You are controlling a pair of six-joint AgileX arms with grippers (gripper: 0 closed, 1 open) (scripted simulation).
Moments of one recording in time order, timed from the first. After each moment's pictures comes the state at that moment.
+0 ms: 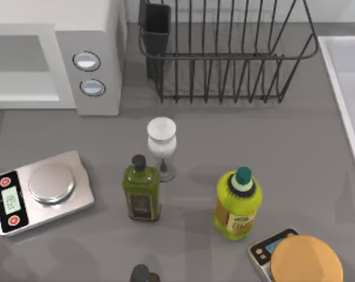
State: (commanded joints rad) left arm 0.39 1.04 0.61 -0.66 0.01 1.02; right arm 0.00 0.00 0.00 0.00 0.00 0.00
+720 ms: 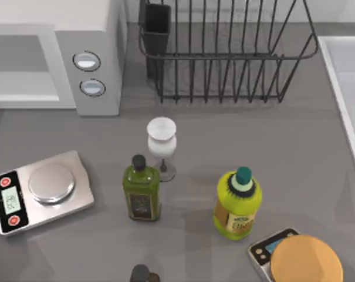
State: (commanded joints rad) left arm 0.57 1.49 0.88 -0.95 0.01 1.47; right arm 0.00 0.00 0.00 0.00 0.00 0.00
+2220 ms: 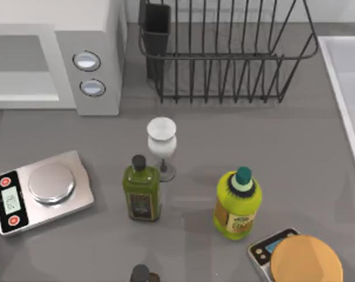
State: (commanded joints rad) left arm 0.57 1.68 0.69 -0.58 0.01 1.47; right arm 0.00 0.00 0.00 0.00 0.00 0.00
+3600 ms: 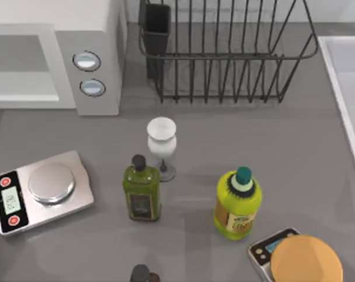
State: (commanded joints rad) left arm 0.49 1.57 0.78 -0.74 0.02 1.44; right arm 0.00 0.00 0.00 0.00 0.00 0.00
